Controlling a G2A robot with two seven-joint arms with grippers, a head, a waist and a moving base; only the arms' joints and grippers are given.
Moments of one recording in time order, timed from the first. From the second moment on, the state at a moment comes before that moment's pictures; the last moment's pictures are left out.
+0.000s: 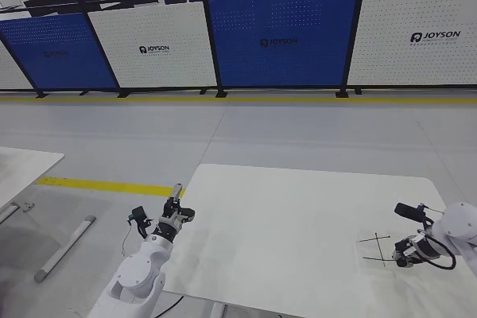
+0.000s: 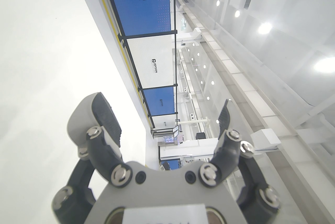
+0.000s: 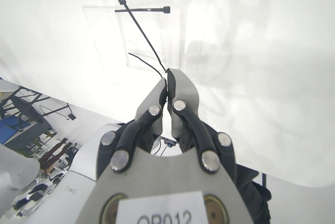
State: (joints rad) left arm 1.73 -1.15 -1.60 -1.80 -0.42 0.00 0.00; right arm -0.69 -0.82 0.75 -1.22 -0.26 0.28 1.39
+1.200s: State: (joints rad) left arm 1.73 -1.15 -1.60 -1.80 -0.42 0.00 0.00; right arm -0.71 -0.78 0.77 -1.27 -0.26 0.29 1.39
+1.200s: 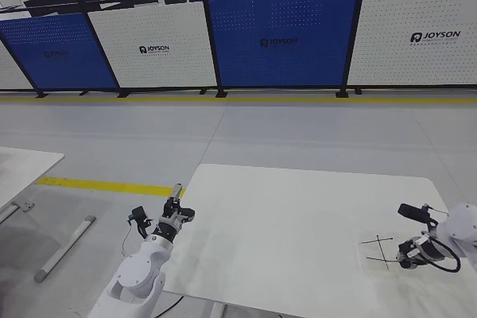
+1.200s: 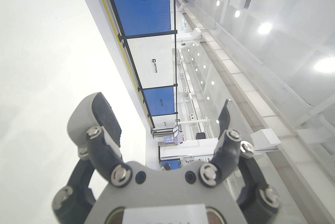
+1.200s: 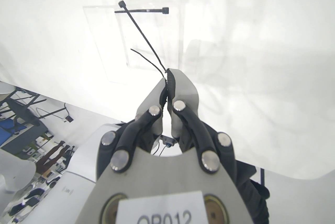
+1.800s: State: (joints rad) left arm 1.73 -1.15 -1.60 -1.80 -0.42 0.00 0.00; right arm -0.96 -0.69 1.05 -1.38 -0.09 0.09 1.21
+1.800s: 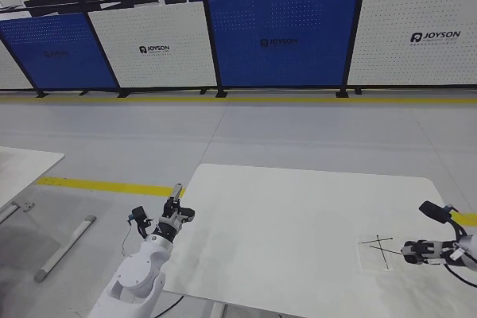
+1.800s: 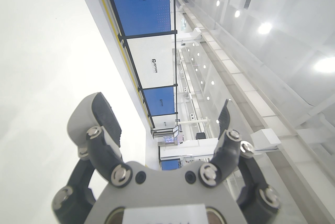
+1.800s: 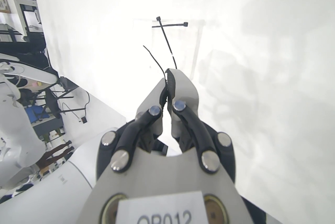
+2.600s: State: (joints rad) left arm 1.73 -1.15 -1.60 -1.80 -0.42 0.00 0.00; right arm -1.00 -0.68 1.11 -1.55 0.00 -0.16 1.30
